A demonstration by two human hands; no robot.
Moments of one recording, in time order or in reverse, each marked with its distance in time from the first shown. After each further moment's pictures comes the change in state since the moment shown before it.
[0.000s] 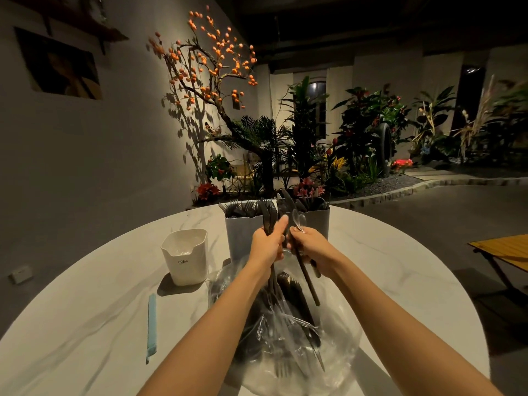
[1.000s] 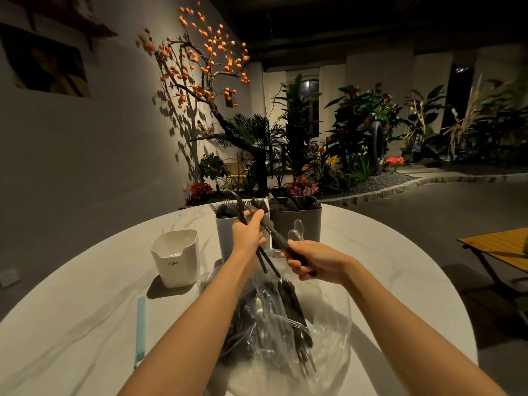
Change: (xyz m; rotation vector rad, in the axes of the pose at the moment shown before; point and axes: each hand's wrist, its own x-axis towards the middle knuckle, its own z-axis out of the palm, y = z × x) left_hand 0.024 0.012 -0.006 -0.201 0.193 0.003; right_hand -0.008 0.018 -0.032 0.187 -0.434 0.165
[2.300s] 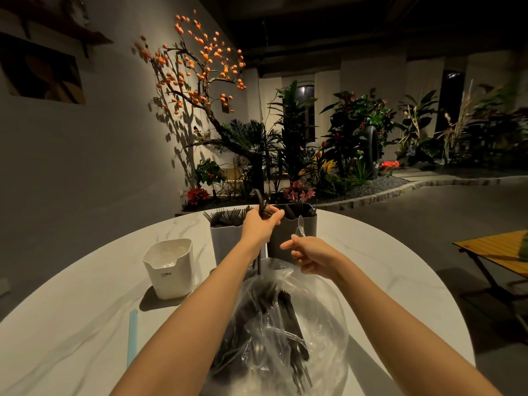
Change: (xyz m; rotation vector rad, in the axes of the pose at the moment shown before) left_hand 0.020 0.014 0.027 0.440 -0.218 0.217; right_hand 0.019 -0.012 -0.011 -0.007 0.401 0.056
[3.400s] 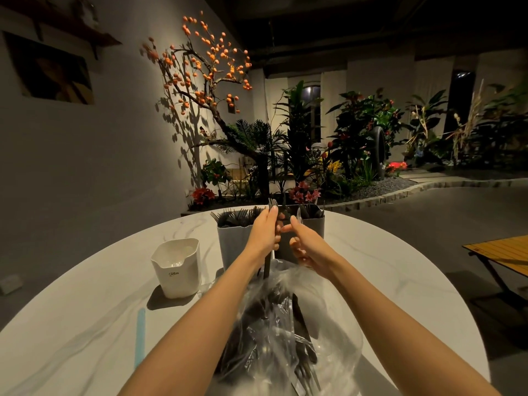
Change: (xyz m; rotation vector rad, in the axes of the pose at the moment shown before) left_hand -0.010 -0.005 -0.002 -0.138 -0.098 -0.078; right_hand 0.002 -0.010 0.023 -0.085 0.076 -0.250
